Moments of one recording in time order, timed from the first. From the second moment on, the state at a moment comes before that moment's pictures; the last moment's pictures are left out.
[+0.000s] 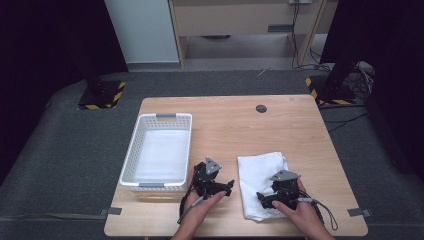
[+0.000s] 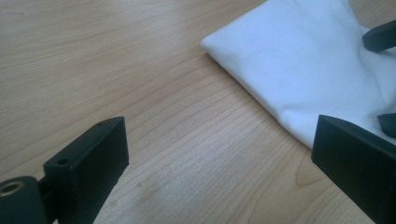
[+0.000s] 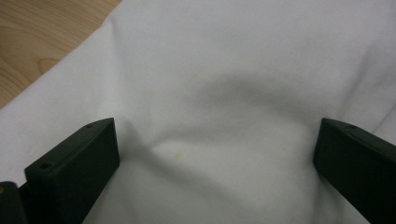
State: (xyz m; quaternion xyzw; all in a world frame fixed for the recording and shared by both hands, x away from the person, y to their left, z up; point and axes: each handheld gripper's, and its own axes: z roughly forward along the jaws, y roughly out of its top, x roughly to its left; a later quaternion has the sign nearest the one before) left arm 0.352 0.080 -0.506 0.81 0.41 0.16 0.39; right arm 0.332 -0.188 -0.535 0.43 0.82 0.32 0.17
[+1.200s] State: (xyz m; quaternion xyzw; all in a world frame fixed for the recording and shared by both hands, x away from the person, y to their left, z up) left arm 0.353 0.080 -0.507 0.81 0.41 0.16 0.39; right arm 0.322 -0.146 -0.538 0.44 0.81 0.33 0.18
